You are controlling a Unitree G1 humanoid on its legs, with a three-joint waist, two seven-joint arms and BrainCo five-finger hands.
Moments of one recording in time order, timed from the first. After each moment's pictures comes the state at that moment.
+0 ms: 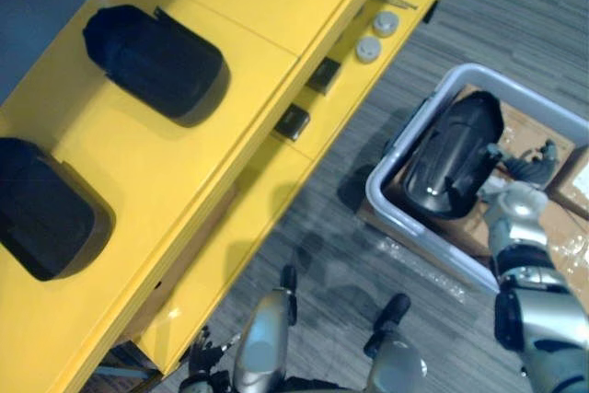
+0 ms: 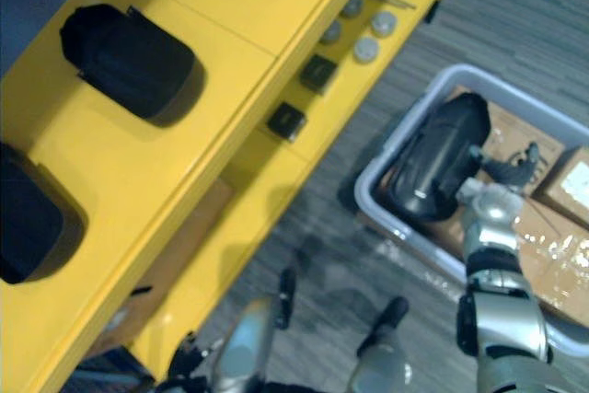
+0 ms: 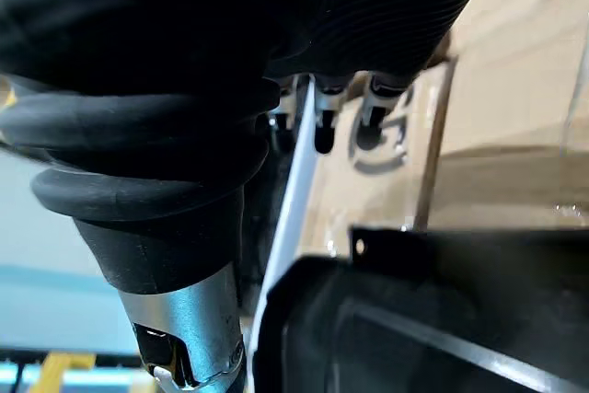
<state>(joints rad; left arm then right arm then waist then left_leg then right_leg) 0.20 0.09 -0.06 0.81 -0.28 -0.19 0.21 -0.74 -0.55 -0.16 0.97 0.34 -0.05 -0.43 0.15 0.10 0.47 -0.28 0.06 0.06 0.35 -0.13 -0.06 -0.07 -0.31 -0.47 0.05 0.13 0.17</state>
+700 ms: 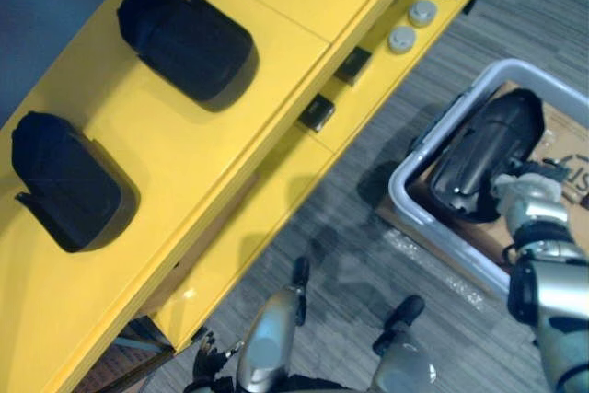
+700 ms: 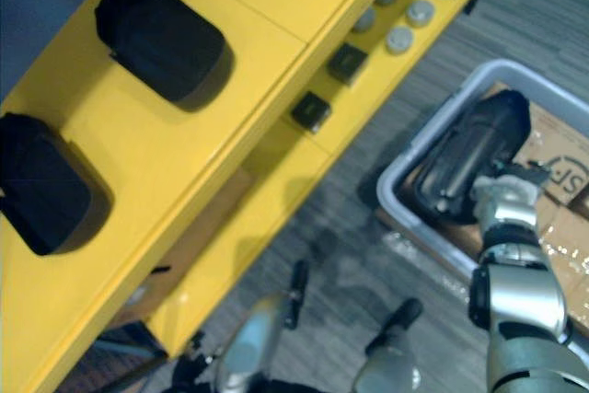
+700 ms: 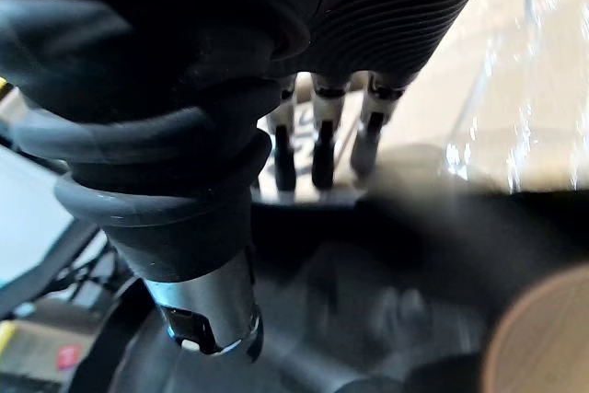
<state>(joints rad) 0.20 0.11 -0.18 0.88 -0.35 -0.23 0.21 -0.88 -0.66 -0.18 1.17 0.26 0.28 -0.52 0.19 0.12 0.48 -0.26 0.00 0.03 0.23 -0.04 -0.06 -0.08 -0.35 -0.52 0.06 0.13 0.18</state>
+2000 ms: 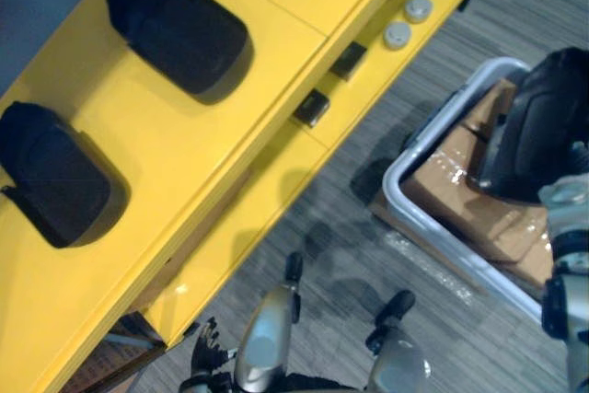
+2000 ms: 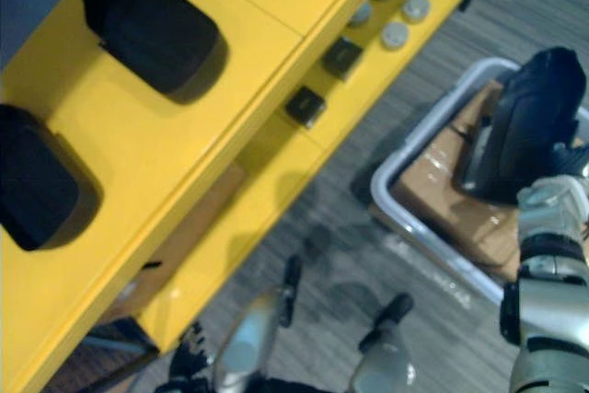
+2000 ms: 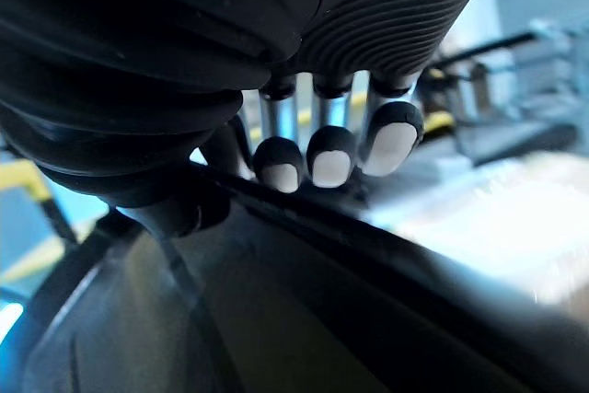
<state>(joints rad) 0.32 0.15 -0.16 0.59 -0.30 -0.23 0.25 -0.64 -0.77 -0.06 0.87 -0.33 0.18 -0.50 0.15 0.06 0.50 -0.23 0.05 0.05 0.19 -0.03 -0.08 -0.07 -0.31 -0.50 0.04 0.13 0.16</state>
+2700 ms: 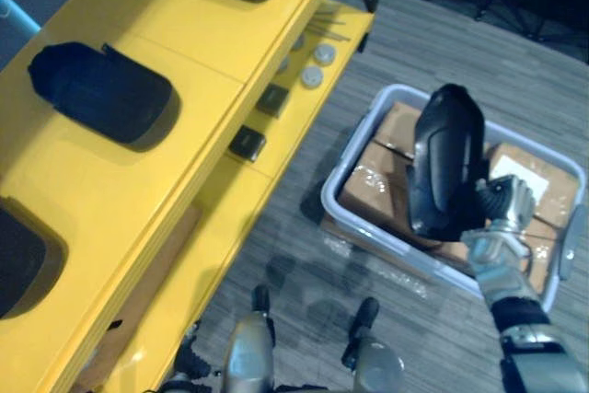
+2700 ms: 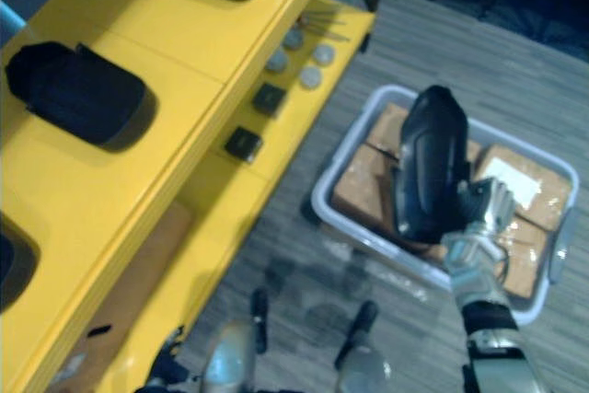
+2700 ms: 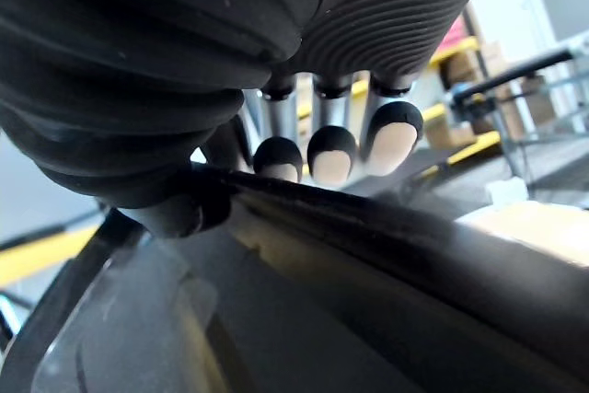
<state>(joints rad) 0.28 0.35 -0.26 0.45 -0.05 -0.11 0.43 -0.35 -0.48 -0.02 0.64 -0.43 0.02 -0.66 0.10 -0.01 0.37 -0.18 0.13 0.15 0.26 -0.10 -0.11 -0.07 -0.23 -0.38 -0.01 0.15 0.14</state>
